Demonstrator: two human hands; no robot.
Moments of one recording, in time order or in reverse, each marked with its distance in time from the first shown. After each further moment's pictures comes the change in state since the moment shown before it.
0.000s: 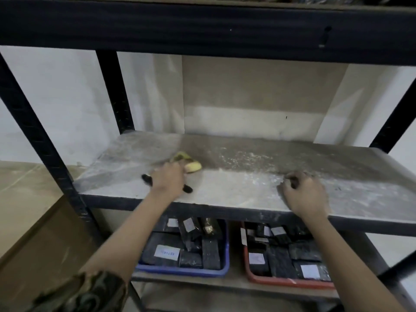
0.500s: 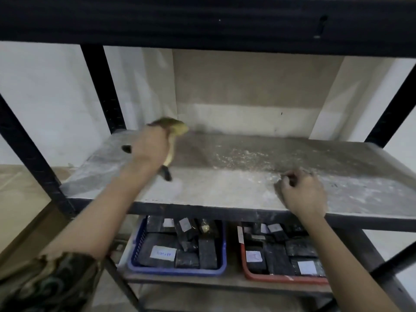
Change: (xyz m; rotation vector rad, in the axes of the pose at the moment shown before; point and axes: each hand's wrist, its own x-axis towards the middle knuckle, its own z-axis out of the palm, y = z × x) left_hand 0.027 0.008 -0.074 -0.003 0.227 -0.005; right_hand -0.002 -0.003 -0.005 0.069 0.055 0.016
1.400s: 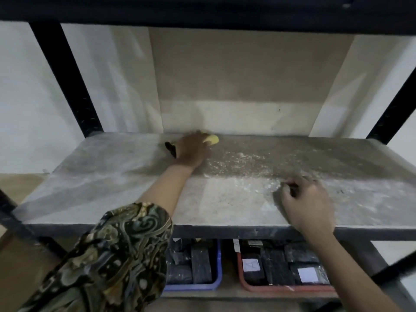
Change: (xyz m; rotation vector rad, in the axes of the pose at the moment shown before) left_hand 0.075 0.077 0.128 -0.163 -0.205 0.233; right_hand 0.013 0.011 0.011 -0.069 0.008 -0.017
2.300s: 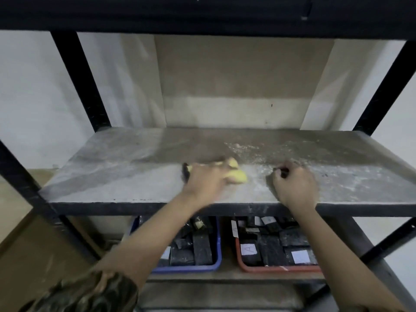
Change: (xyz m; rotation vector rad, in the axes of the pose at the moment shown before) left_hand -0.131 0.041 -0.016 -0.006 -0.139 0.290; right_hand -0.004 -0.003 -0.003 0.047 -0.002 0.059
